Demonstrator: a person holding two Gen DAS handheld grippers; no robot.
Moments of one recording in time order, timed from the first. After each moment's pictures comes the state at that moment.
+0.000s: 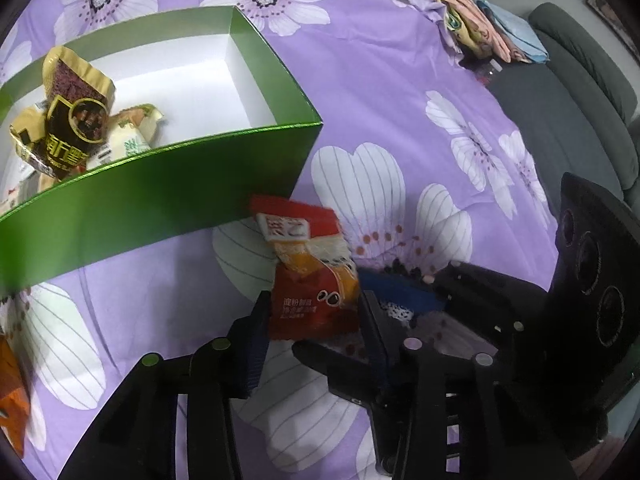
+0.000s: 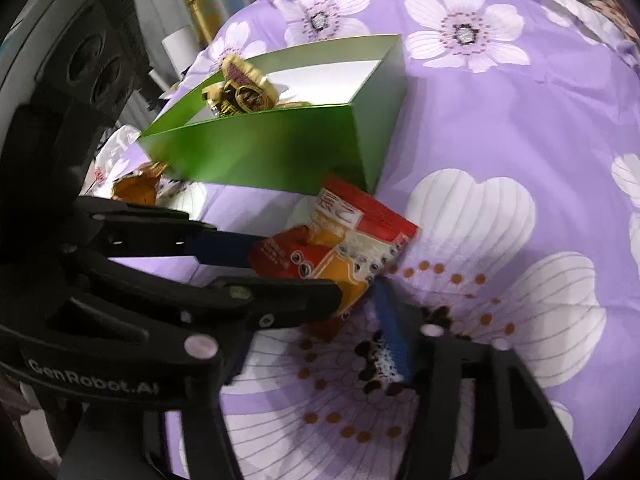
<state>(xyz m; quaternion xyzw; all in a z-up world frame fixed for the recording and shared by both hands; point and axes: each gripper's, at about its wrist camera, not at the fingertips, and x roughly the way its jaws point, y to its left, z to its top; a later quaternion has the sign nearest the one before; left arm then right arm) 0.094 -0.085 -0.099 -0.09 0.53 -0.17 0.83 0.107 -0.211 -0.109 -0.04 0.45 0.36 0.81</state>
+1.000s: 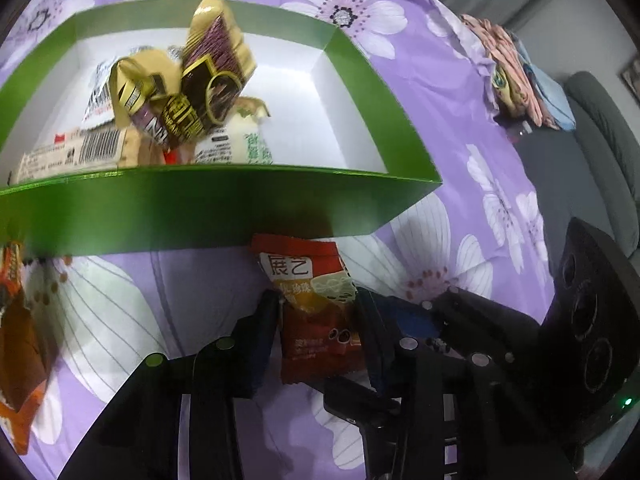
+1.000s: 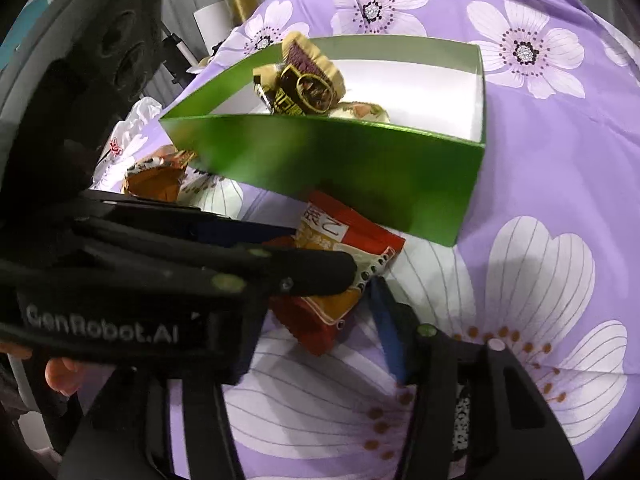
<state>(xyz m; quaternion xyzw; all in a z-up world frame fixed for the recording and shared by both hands) 0.099 -0.026 -0.109 -0.19 0.52 -0.13 0.82 0.113 -0.163 -0.111 -0.09 0.45 0.40 0.79</state>
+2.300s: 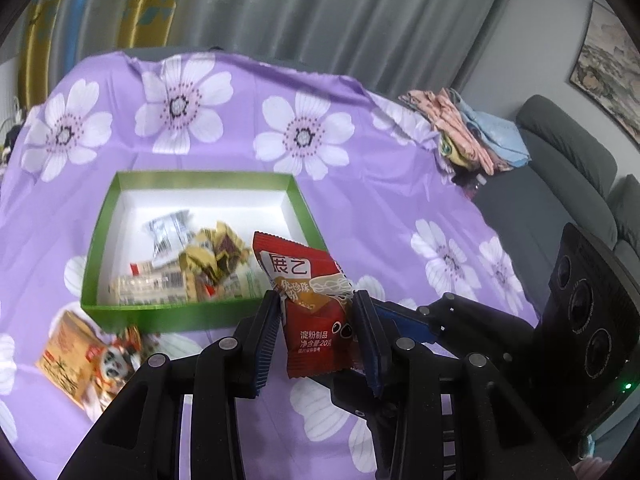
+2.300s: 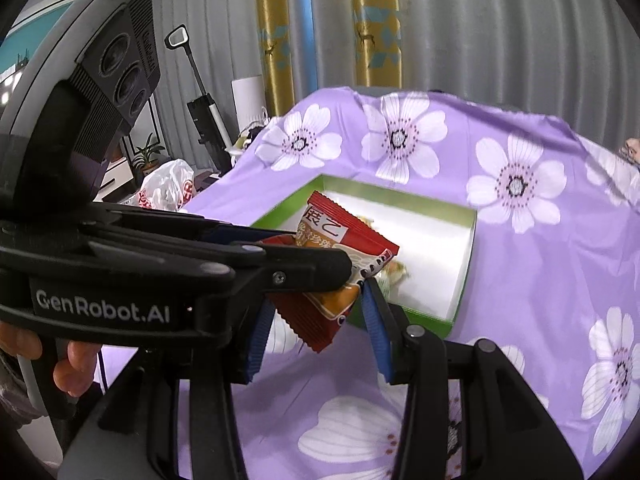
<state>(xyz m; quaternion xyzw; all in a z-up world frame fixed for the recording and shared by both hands) 0.048 -0.012 0.027 -0.15 0.38 -0.12 0.91 0.074 -0.159 0.018 -0.09 0.30 0.42 0.85</state>
